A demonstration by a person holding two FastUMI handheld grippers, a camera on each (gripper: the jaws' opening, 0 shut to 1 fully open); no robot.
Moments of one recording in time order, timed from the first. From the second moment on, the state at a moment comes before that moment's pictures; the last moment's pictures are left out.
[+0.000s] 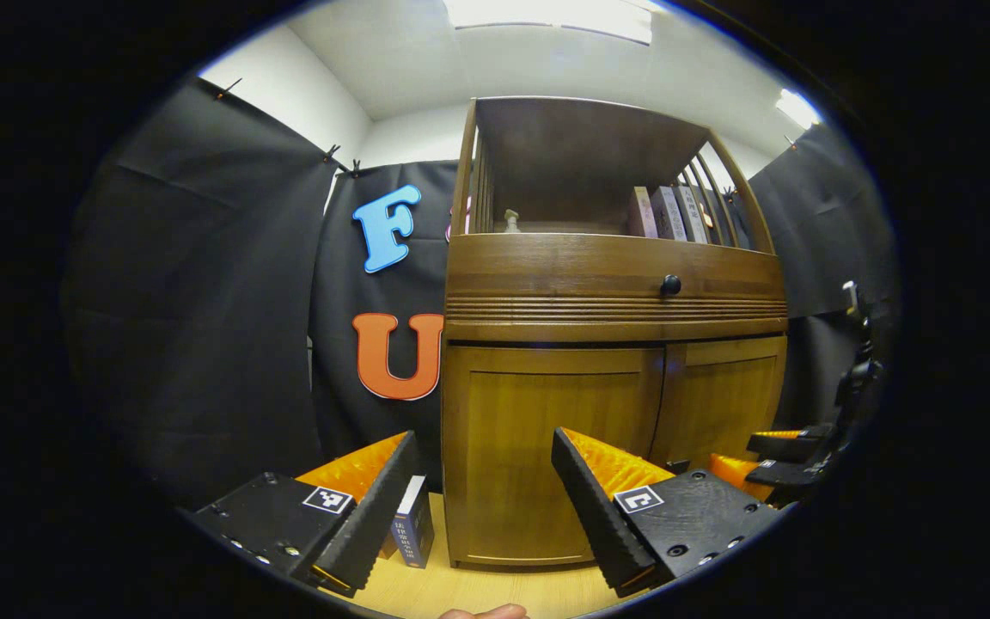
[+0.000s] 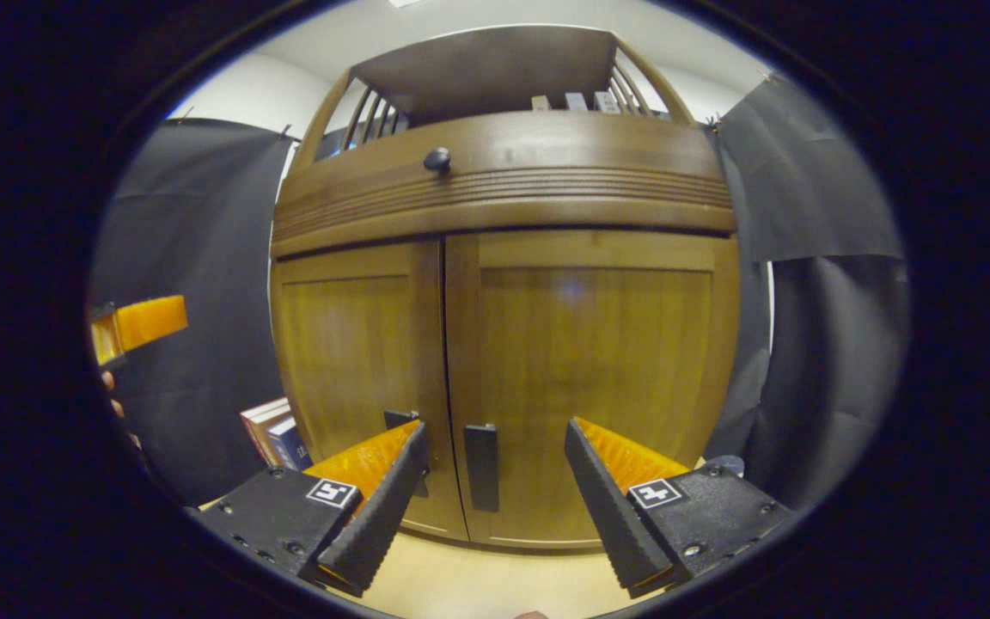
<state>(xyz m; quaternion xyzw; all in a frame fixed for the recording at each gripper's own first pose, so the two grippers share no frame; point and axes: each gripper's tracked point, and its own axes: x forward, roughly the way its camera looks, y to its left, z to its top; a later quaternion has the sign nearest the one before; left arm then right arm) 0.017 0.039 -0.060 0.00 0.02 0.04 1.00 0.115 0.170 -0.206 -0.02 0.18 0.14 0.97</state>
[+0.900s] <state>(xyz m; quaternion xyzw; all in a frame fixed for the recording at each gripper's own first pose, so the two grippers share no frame) 0.020 0.079 -0.070 0.00 0.02 0.07 1.00 0.173 0.201 -0.294 -0.02 0.26 0.11 0.96</state>
